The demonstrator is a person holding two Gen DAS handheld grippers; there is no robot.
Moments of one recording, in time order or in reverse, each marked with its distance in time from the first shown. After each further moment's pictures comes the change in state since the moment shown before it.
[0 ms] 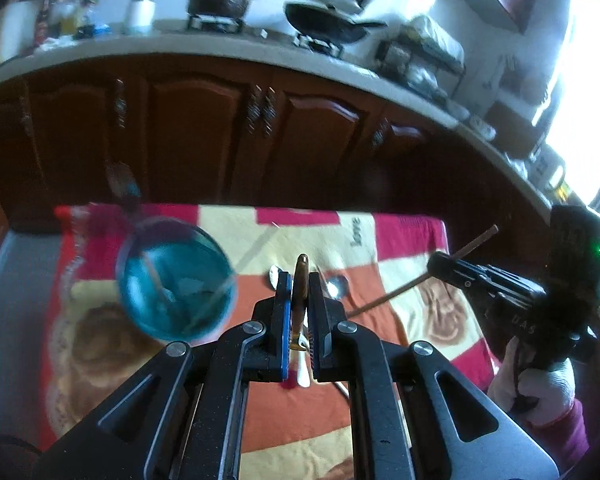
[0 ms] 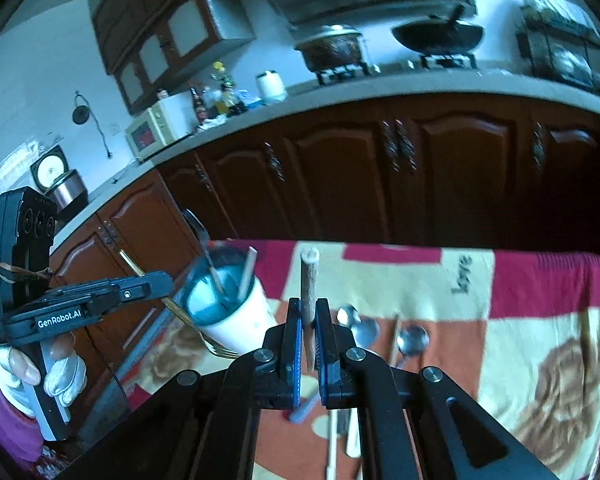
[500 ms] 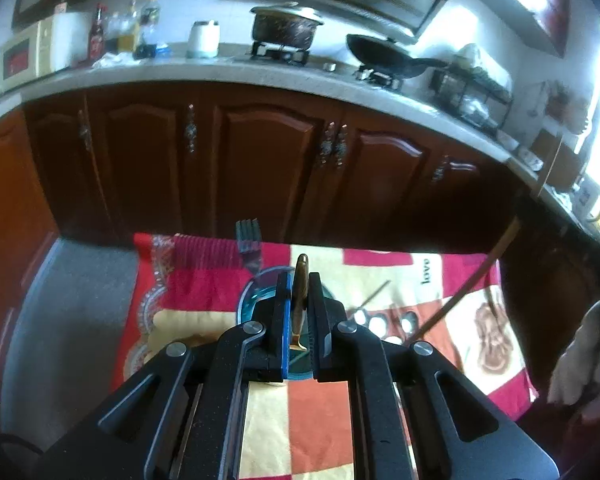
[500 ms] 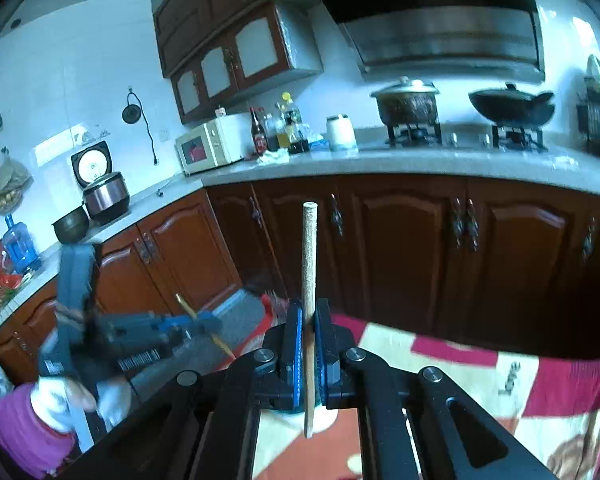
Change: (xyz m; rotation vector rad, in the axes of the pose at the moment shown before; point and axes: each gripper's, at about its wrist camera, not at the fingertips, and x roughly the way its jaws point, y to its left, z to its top) left arm -0.019 0.074 0.025 -0.044 -0.066 0.178; right arm 0.008 0.097 0.084 -0.156 -0.110 0.097
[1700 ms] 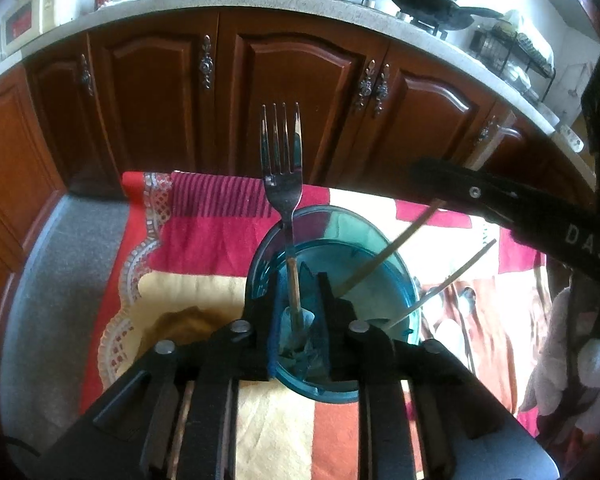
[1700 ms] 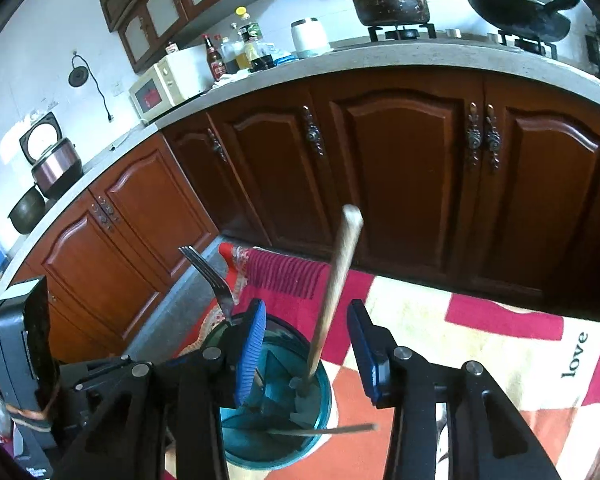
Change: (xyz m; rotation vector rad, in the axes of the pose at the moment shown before) left arm 0.098 0.023 -0.034 -0.043 0.152 0.073; right arm 0.174 -0.046 -0.039 0.119 0.264 -0.044
